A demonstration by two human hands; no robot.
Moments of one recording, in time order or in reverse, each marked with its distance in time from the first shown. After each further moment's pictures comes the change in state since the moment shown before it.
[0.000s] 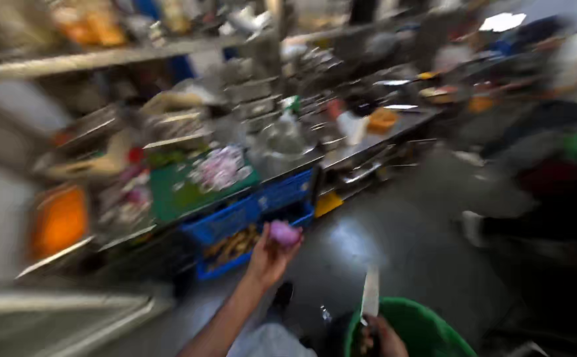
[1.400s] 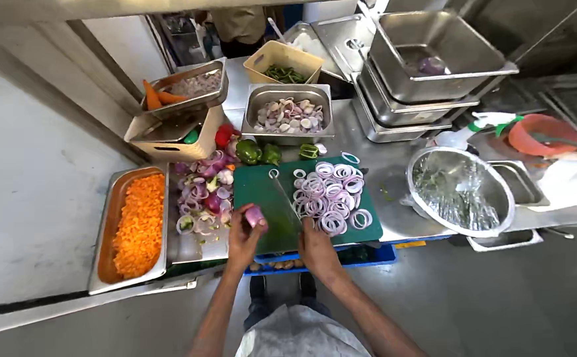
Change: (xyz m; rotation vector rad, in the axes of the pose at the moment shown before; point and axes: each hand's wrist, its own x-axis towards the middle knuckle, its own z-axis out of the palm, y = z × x) left_hand 0.089 0.358 -0.233 1.162 0.580 0.761; right_hand 0.129 -0.047 0.618 -1.730 -0.588 -0.629
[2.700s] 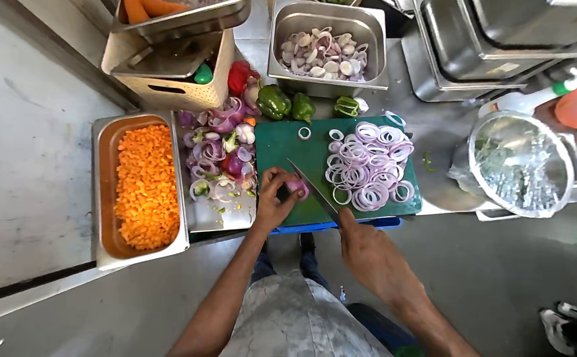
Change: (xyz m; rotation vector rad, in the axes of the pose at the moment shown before) left_hand 0.023 -0.055 -0.013 -0.051 -0.119 0.159; right_hand -0.052 -0.063 -0.014 -0.357 -0.139 0.127
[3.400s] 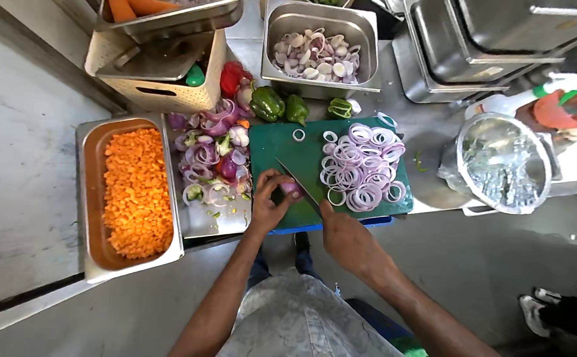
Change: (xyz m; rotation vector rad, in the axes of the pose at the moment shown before) left_hand 0.005 0.000 -0.003 -0.038 -0.006 -0.008; right_hand 0.038 -0.022 -0.001 0.017 -0.131 0.016
